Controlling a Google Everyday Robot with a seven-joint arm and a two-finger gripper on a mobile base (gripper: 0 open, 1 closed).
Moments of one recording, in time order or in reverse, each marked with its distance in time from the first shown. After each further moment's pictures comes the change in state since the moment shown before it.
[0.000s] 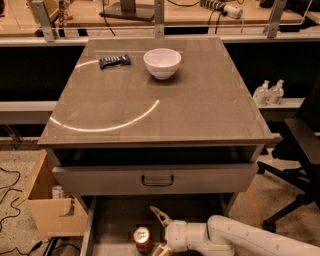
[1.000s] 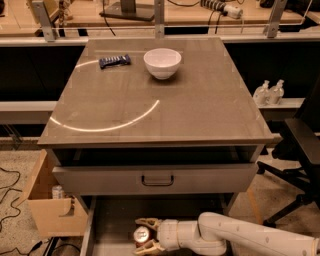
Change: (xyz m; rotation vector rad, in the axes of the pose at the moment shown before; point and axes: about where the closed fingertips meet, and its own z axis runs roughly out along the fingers) arm 0.003 0.003 0.028 -0.035 0.059 -0.034
